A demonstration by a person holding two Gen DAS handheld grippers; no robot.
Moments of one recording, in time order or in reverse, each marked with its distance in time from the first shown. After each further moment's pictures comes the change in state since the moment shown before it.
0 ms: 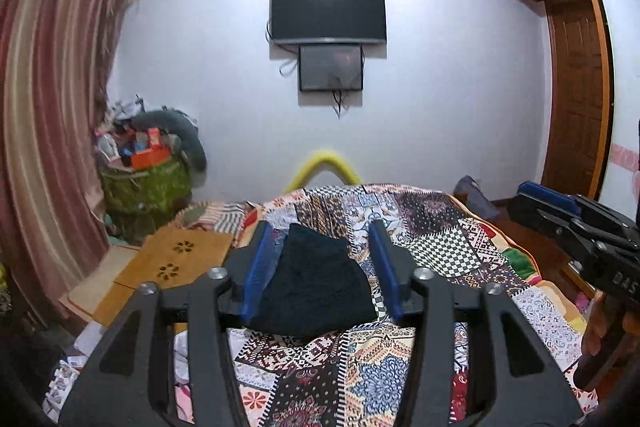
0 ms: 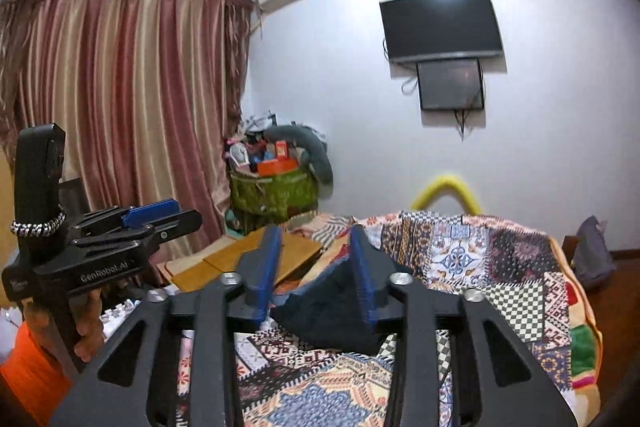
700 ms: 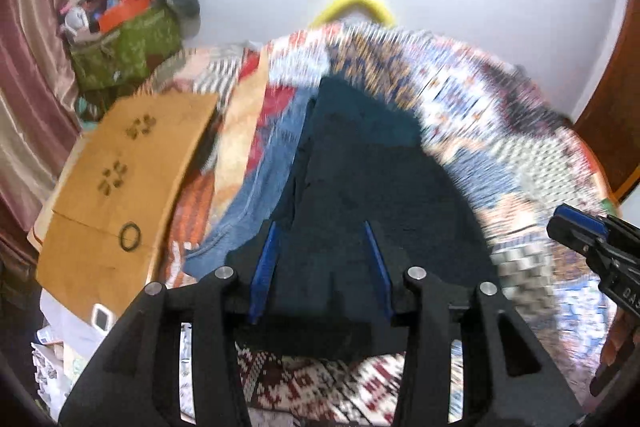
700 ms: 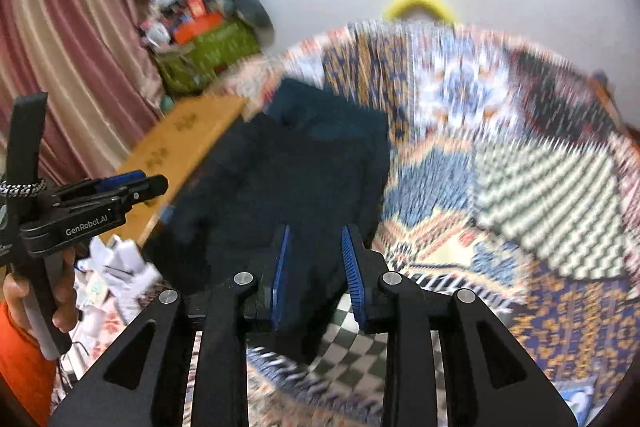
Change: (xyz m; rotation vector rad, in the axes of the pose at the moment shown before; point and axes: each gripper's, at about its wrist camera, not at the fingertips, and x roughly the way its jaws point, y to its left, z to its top) left arm 0.351 0.077 -0.085 -0.084 0.565 0.017; right arm 0.255 -0.128 -0.102 0.215 0.529 -0.060
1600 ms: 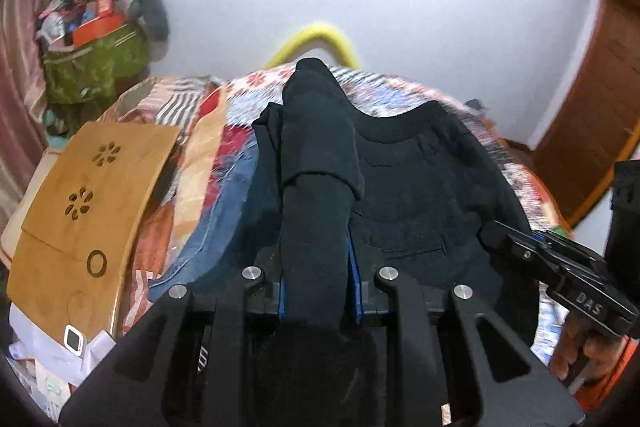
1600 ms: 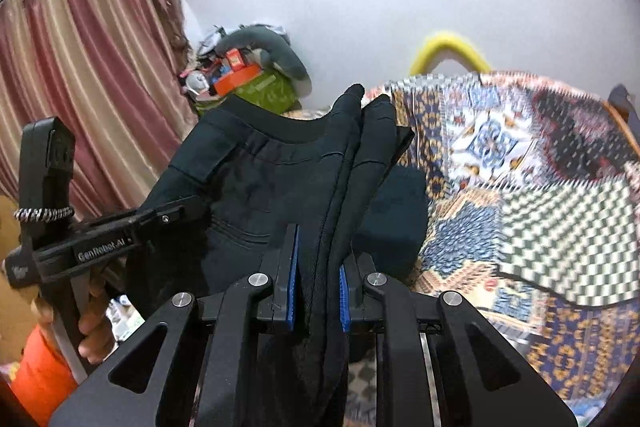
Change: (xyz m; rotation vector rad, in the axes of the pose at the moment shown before) left arm 0.011 -0.008 0.021 -0.026 -0.065 -0.130; right arm 0.043 0.004 0.019 0.099 -0.056 0.104
